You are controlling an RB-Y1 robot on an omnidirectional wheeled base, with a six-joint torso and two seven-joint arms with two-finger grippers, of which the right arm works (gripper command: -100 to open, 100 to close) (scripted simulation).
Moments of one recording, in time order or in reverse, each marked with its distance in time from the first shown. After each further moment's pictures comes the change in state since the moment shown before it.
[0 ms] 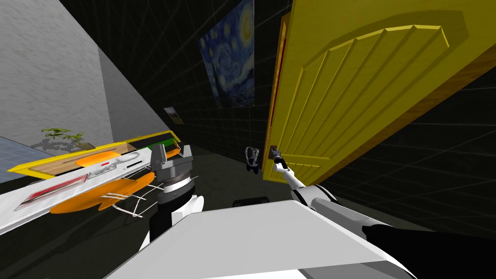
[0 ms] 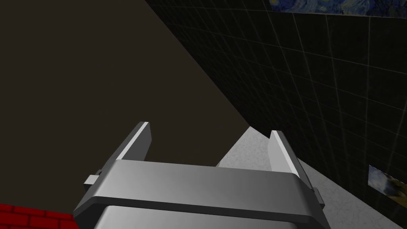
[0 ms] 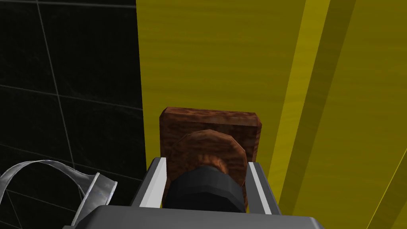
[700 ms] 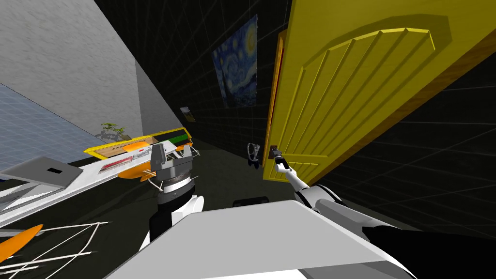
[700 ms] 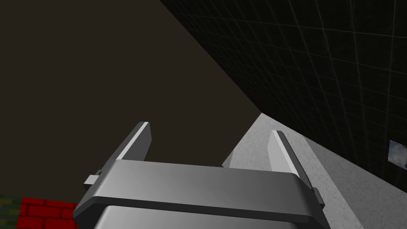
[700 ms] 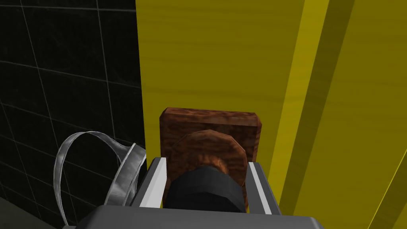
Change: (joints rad) arm 0.022 -0.054 0.067 -0.024 0.011 0.001 -0.087
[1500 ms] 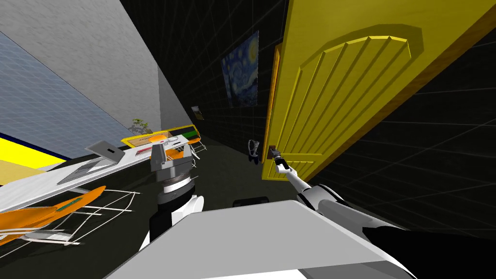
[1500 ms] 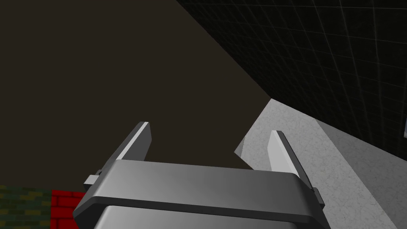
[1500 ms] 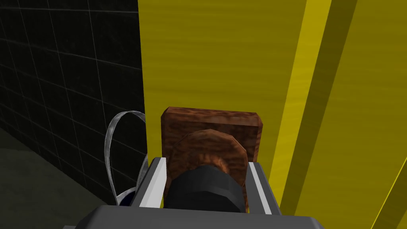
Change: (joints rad) arm 0.011 -0.036 0.090 -0.016 0.021 -0.010 -0.090
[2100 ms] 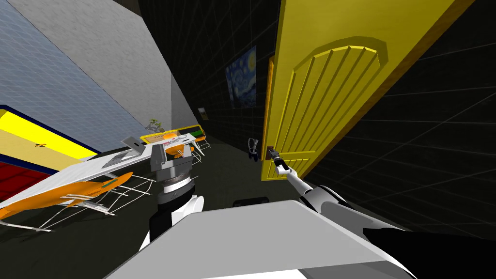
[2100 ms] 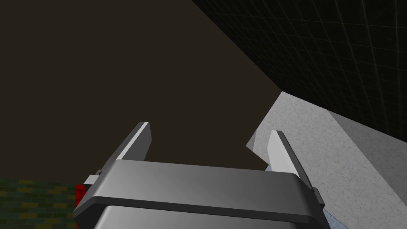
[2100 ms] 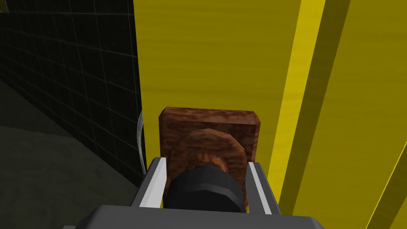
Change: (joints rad) arm 0.025 -0.019 0.069 -0.043 0.018 0.010 -0.054
